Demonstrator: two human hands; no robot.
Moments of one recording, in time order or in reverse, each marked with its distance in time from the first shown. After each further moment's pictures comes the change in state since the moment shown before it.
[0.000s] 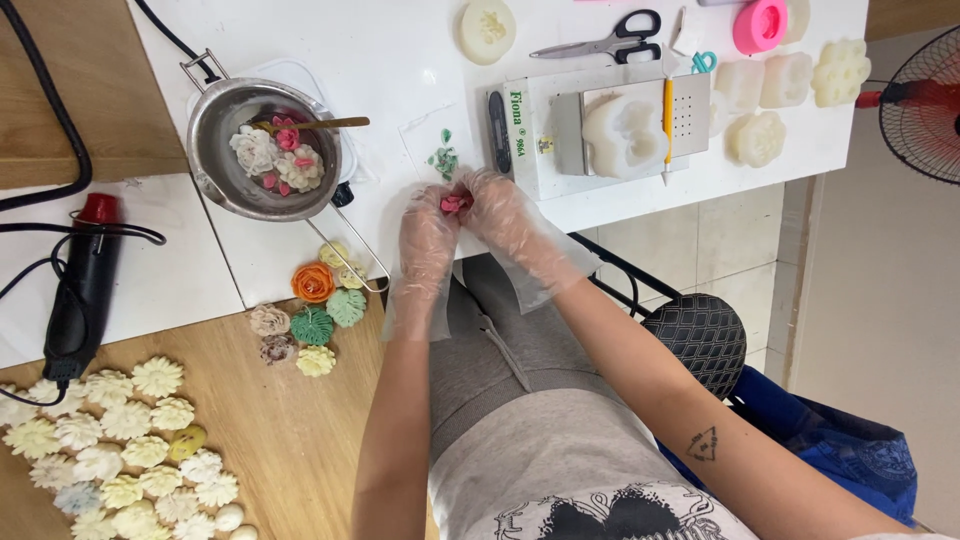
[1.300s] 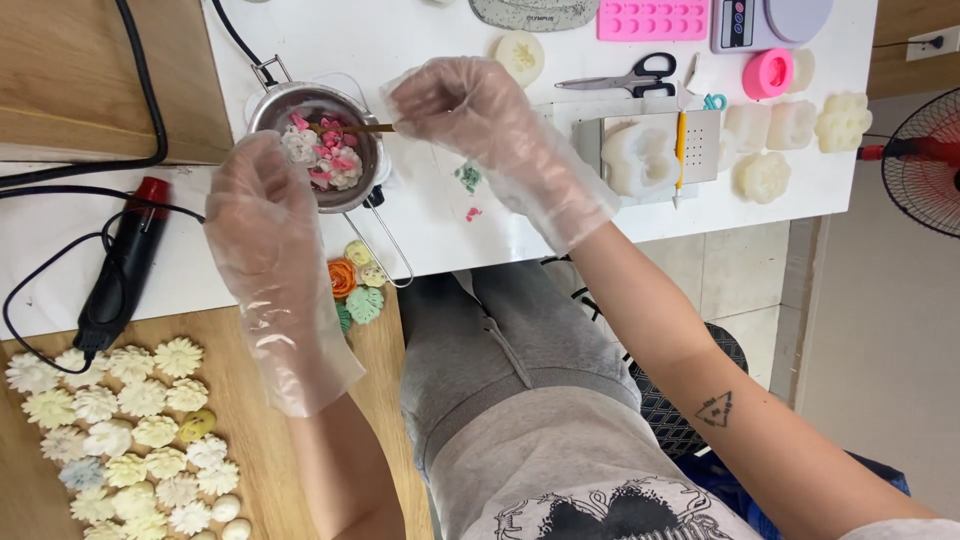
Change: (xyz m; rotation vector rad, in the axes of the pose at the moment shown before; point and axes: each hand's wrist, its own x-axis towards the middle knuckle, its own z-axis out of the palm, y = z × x) left_hand -0.018 0.117 -0.215 0.085 0.451 -0.040; right_hand 0.069 -0.139 -0.109 0.888 -0.157 -0.102
